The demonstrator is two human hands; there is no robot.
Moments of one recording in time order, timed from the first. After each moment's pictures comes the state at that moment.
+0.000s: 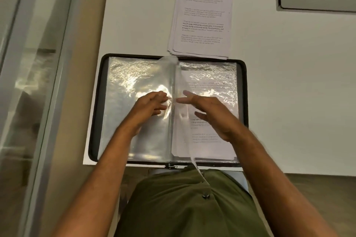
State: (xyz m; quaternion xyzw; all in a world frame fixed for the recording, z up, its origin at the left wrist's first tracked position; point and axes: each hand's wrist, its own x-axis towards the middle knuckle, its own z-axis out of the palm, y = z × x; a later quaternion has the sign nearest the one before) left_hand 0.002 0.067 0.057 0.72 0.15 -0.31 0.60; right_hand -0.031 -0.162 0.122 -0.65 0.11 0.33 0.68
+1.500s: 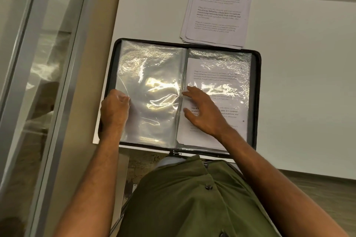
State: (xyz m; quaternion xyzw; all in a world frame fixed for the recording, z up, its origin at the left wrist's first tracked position) left_hand -0.039 0.142 0.043 0.90 0.31 -0.07 0.28; right_hand -0.058 -0.148 0.022 -0.88 -0.09 0.19 0.42
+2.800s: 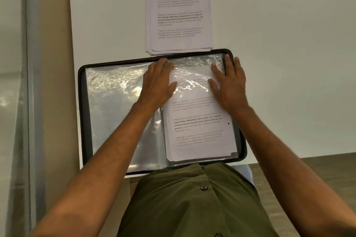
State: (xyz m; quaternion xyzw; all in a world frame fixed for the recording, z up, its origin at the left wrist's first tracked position) left_hand 0.085 -0.018 0.026 0.95 -0.19 -0.15 0.19; right_hand 0.009 -0.266 -0.014 -0.98 0.08 -0.01 0.16
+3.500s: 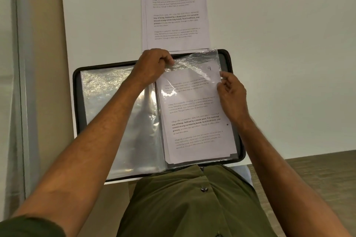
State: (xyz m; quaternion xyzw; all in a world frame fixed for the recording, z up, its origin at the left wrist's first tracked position) left_hand 0.153 -0.021 0.042 0.89 -0.15 -0.23 0.36; right_hand -0.013 -0.244 0.043 -0.79 0.29 0.02 0.54
